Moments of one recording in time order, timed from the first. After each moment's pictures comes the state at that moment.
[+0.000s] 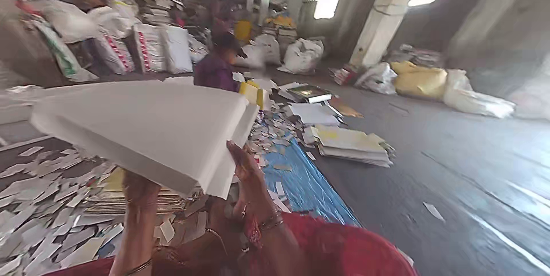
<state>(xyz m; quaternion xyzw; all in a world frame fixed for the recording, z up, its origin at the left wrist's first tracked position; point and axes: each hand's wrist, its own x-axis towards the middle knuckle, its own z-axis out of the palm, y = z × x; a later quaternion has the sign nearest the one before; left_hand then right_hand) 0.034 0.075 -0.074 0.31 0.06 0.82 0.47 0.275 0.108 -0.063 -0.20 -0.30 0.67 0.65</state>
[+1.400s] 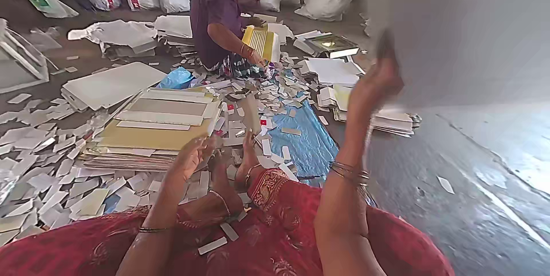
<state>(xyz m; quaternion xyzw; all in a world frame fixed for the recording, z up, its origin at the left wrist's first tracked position) 0.072 0.132 -0.194 0.38 0.46 0.49 0.64 0.478 0.126 -0.001 -0.63 -0.52 -0.19 0.54</state>
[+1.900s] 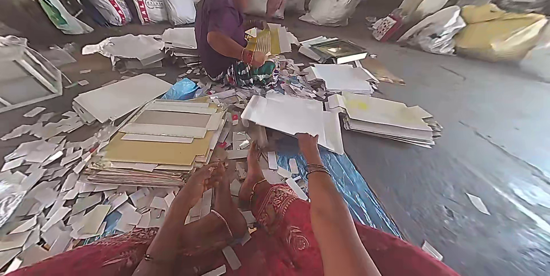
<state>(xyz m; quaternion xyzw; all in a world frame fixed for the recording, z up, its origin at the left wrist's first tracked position) 0.065 0.131 -0.258 0.36 0.50 0.39 0.68 0.490 0.251 -0.249 -0.77 -0.63 0.12 0.06</state>
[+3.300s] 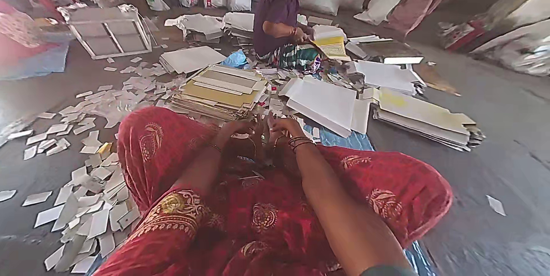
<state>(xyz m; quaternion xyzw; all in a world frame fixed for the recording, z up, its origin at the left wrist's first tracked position) 0.066 -0.018 -0.144 0.73 0.59 0.02 0.35 0.287 0.077 -0.190 -0.58 -0.78 0.24 -0.04</state>
